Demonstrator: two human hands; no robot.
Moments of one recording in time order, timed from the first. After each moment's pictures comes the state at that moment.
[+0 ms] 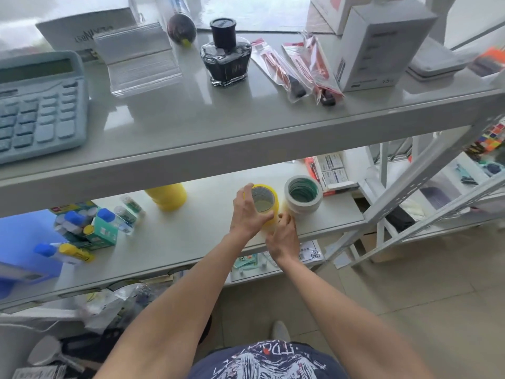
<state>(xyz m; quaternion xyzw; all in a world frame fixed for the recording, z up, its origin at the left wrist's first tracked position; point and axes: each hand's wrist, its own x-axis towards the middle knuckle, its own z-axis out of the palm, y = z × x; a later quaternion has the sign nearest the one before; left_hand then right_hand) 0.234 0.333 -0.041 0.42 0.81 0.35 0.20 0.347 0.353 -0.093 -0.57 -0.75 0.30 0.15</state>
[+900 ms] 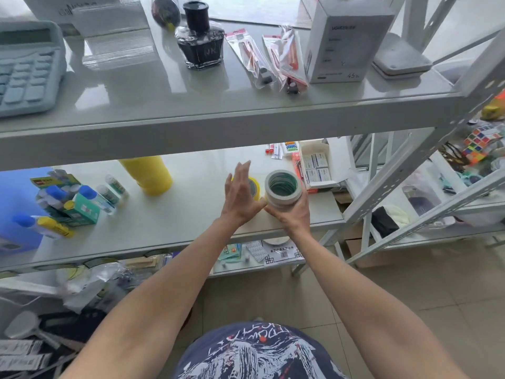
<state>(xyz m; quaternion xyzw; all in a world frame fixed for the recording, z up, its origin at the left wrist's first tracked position) 0.273 0.352 -0.011 0.48 0.80 0.34 0.11 0.418 0.430 -0.067 -0.51 -0.66 0.47 0.30</state>
